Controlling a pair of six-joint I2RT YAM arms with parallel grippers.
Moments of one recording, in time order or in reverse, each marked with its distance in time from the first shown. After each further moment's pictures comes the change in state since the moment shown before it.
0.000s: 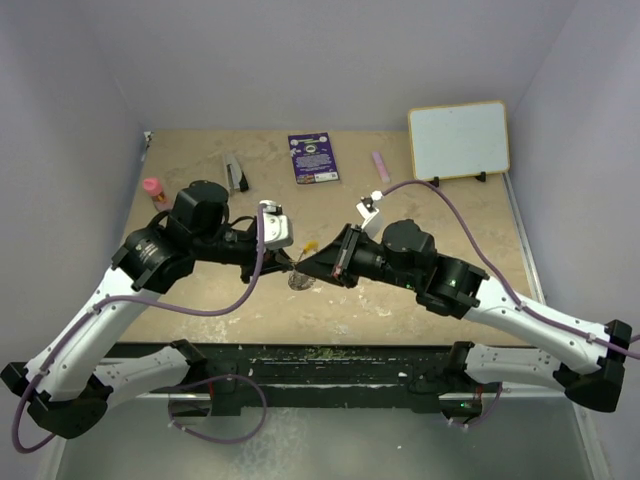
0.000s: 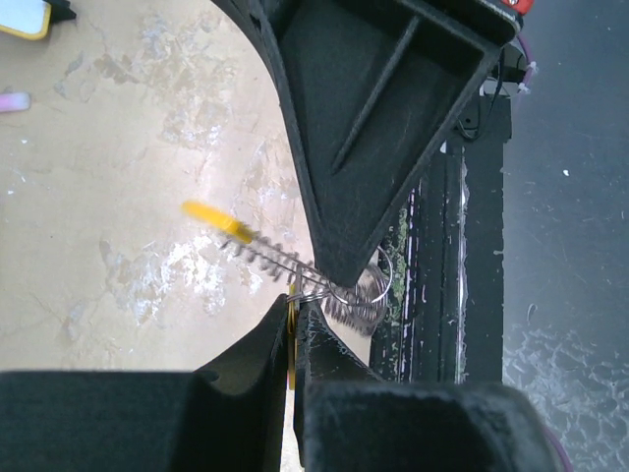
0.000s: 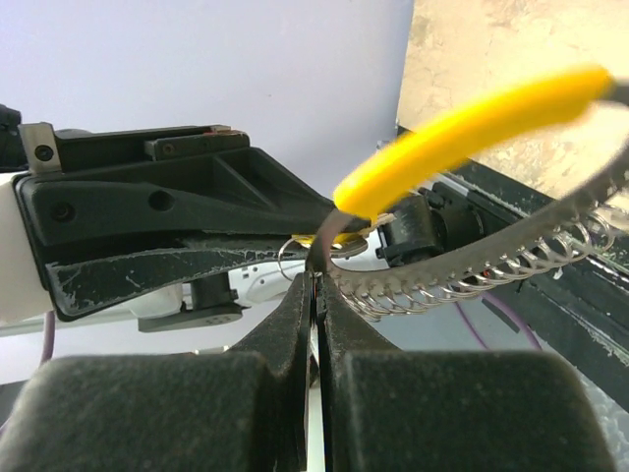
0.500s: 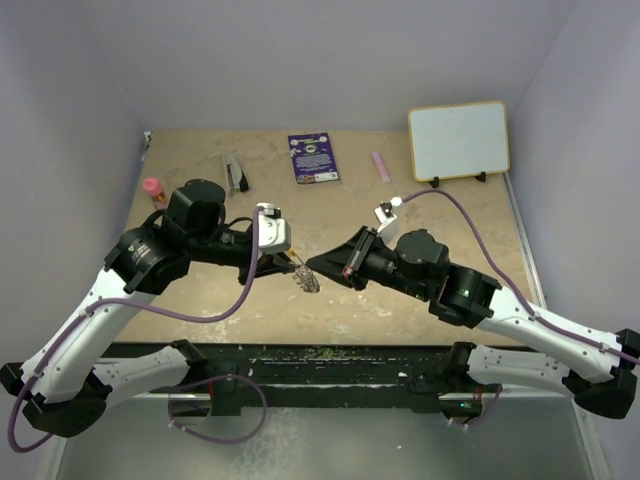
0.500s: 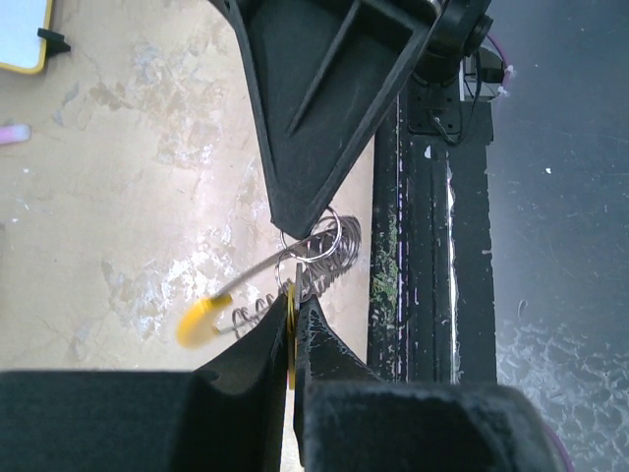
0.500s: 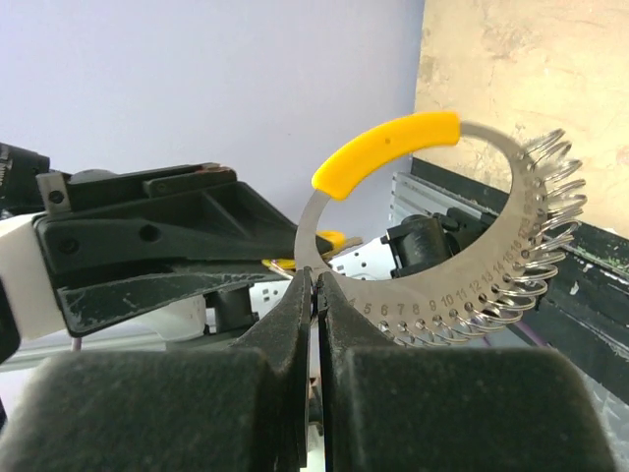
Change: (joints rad) left arm -0.023 0.006 0.048 -0.043 0.008 0.027; right arm 0.015 -0.079 -0.048 -0.003 0.127 0.068
